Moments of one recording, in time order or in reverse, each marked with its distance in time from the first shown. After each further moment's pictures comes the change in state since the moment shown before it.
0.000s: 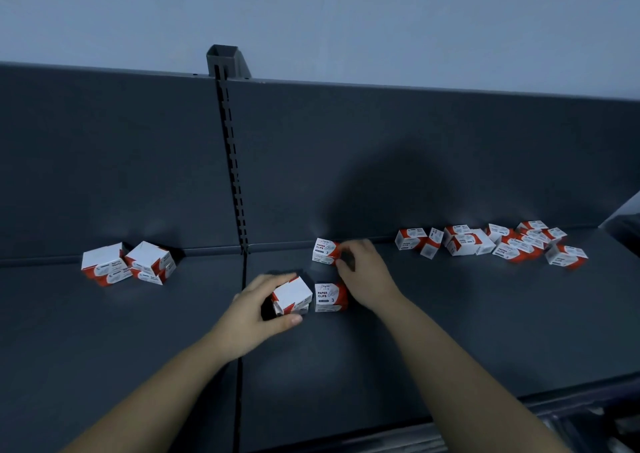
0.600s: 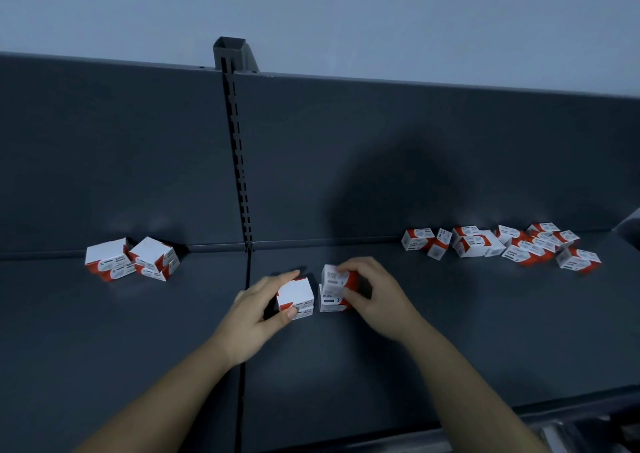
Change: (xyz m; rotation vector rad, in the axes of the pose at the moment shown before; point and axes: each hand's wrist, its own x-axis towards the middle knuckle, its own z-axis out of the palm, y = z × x) left_hand -0.003 -0.007 0.005 0.126 0.037 0.033; right_hand -0.040 0.006 -0.012 0.232 -0.117 -0.194
